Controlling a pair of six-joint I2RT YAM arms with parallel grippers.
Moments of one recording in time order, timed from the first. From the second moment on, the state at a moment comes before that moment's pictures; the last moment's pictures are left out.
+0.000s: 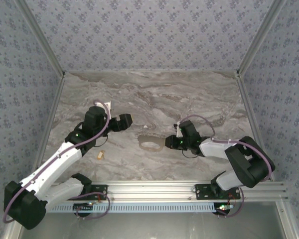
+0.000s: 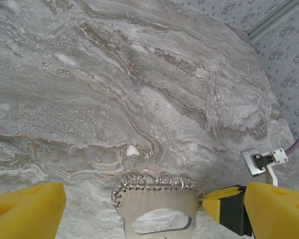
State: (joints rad) left arm -0.53 0.97 0.74 -0.29 0.11 -0.60; right arm 0.57 1.45 0.45 0.16 -0.34 0.66
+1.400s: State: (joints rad) left arm -0.54 1.11 1.04 -0.30 0.40 -0.43; right arm 0.33 1.10 0.71 0.22 -0.80 0.43
